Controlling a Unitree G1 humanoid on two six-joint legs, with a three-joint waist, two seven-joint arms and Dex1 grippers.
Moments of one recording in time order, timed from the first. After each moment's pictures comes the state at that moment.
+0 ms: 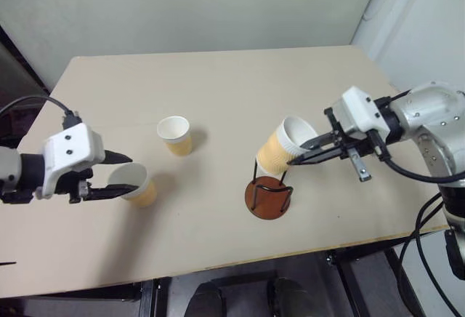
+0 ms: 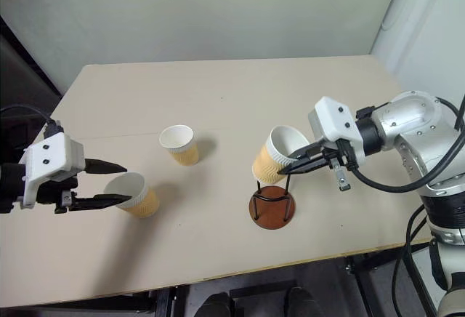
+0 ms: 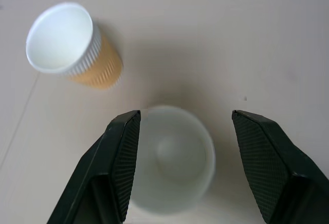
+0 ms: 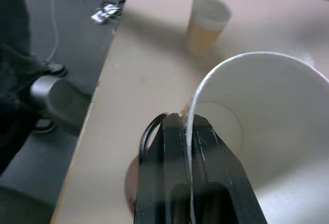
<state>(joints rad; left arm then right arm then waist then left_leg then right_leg) 0.01 1.25 0.49 -0.29 -0.38 0.47 -1.32 -0.82 -0.87 0.18 -0.25 0.49 0.49 1.49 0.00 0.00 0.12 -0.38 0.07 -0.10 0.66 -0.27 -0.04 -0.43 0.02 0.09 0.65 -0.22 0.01</state>
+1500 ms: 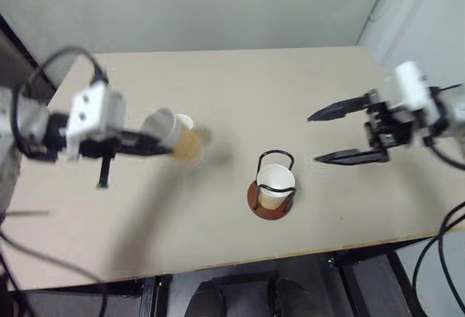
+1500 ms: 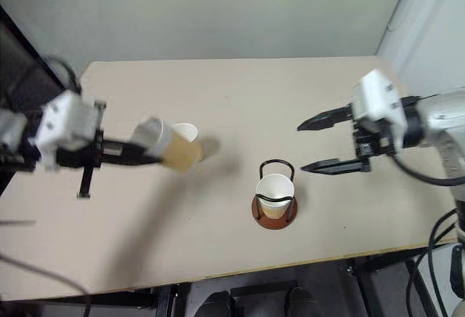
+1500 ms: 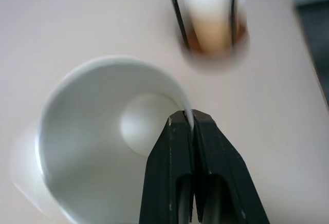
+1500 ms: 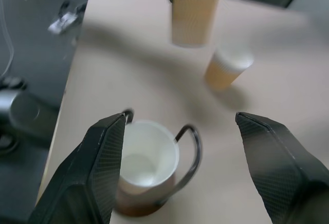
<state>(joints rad) -0.66 1.15 0.14 -0.19 -0.58 0.40 -1.45 -0.74 -0.99 -0.11 -0.28 0.64 0.57 1.42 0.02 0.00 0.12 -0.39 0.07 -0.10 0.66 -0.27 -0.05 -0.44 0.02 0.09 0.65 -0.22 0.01</state>
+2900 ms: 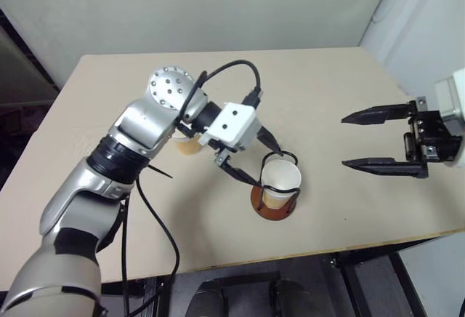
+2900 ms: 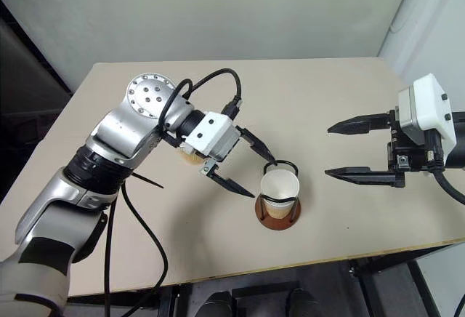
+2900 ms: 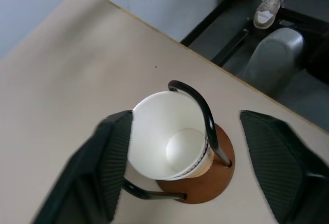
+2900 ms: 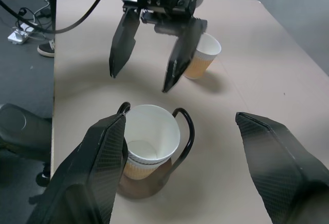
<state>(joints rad) -1.12 0.66 -0.49 0.11 -0.38 0.07 -1.56 -0.49 -1.13 -0.29 -0.44 0.77 0.62 1.26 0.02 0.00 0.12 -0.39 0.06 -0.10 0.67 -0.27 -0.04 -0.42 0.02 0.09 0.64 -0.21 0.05</state>
